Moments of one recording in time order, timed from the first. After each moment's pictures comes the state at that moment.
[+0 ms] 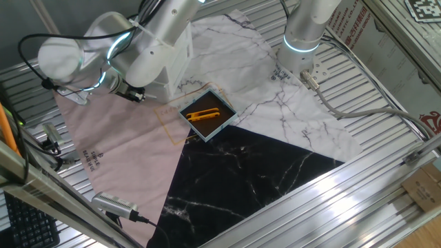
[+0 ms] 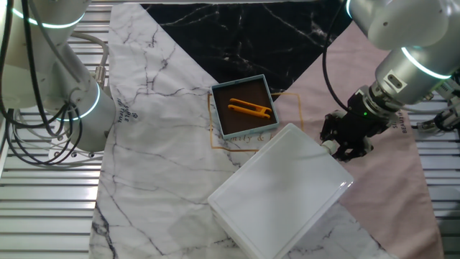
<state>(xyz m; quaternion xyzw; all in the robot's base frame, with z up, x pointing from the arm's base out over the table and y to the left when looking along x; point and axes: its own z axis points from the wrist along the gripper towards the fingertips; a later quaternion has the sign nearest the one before) 0.593 -0.102 0.064 0.29 -0.93 0.08 0.19</state>
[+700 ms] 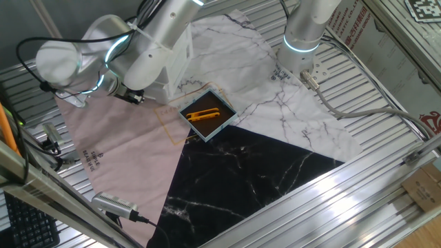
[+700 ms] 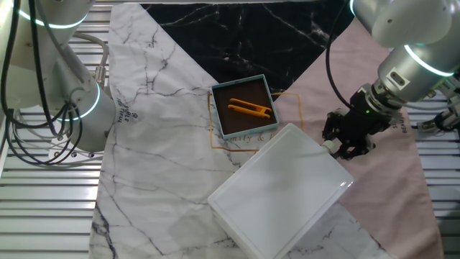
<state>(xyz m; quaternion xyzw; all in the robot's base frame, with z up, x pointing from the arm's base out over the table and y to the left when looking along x) 0.598 -0.097 0.064 0.29 -0.93 0.08 0.19</state>
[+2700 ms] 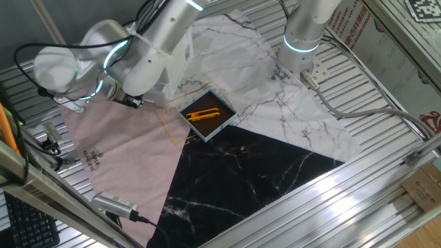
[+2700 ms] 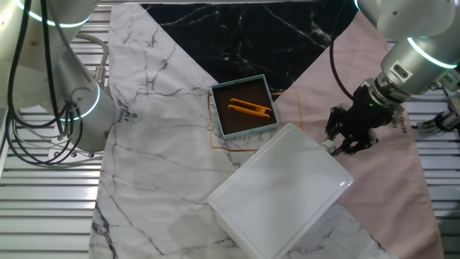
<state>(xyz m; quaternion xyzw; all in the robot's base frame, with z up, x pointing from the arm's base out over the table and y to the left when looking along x) 0.607 -0.085 0.063 0.28 -0.94 0.08 0.20</state>
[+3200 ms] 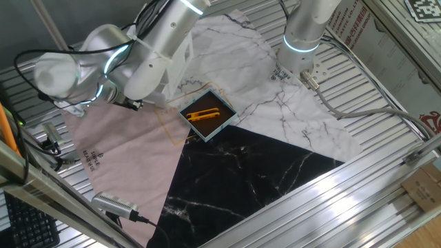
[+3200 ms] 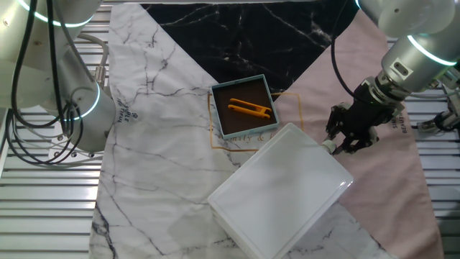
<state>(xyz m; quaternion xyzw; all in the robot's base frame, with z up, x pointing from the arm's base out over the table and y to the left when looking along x) 0.609 -0.083 0.062 0.28 -0.93 0.09 0.20</state>
